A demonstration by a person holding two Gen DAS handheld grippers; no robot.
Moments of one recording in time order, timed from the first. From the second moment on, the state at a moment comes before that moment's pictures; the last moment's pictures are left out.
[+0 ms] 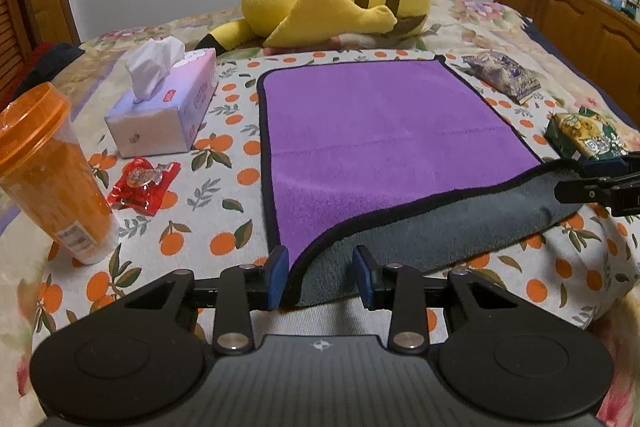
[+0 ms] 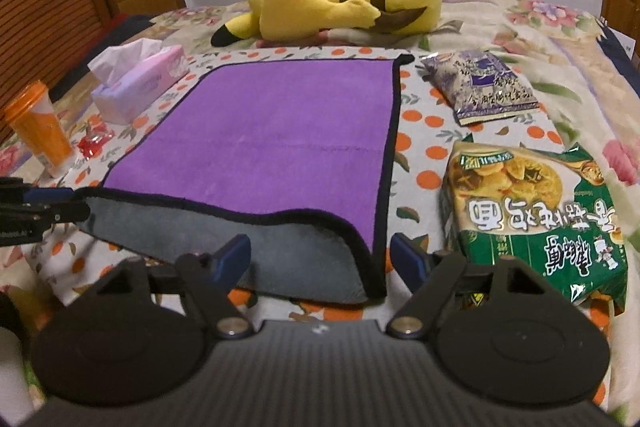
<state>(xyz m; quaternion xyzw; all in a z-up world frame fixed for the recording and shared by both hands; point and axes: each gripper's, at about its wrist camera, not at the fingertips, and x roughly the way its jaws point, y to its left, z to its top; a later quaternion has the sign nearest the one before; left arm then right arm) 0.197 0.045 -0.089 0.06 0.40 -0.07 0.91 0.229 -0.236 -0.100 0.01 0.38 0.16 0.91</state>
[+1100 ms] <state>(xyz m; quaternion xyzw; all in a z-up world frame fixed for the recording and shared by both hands) 0.187 0.039 -0.075 0.05 0.37 -0.10 0.92 0.231 -0.246 -0.093 0.00 0.36 0.16 0.92</state>
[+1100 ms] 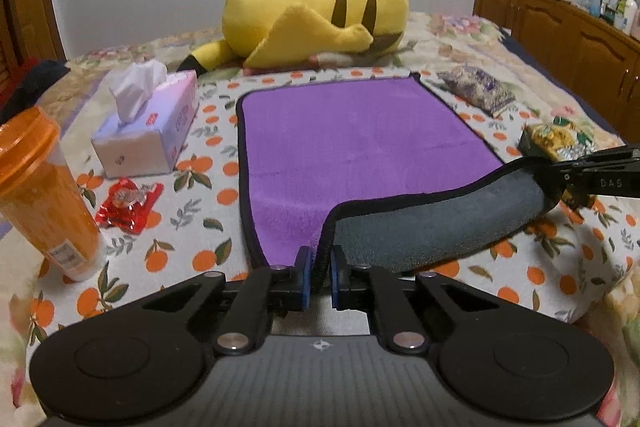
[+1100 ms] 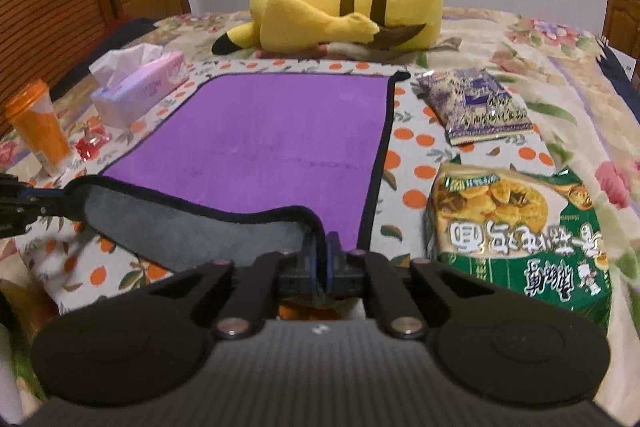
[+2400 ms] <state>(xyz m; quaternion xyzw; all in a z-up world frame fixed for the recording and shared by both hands) 0.199 0.040 -0.033 0.04 0.27 -0.10 0.96 0.244 -0.252 -0.069 -0.01 0.24 0.15 0.96</state>
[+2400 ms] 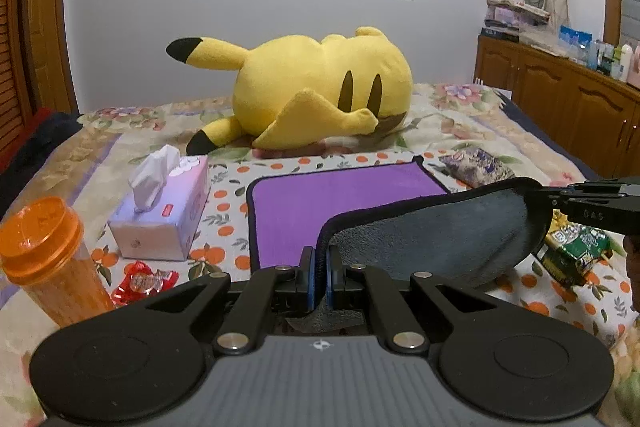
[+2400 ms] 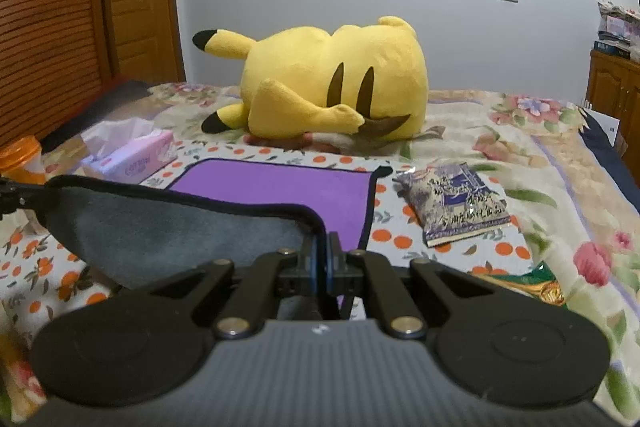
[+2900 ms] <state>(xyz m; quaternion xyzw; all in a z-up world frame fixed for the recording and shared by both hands) 0.220 0.043 -0.025 0.03 0.25 -0.10 0.96 0.256 -0.248 -0.067 -0.03 0.21 0.14 0.97</state>
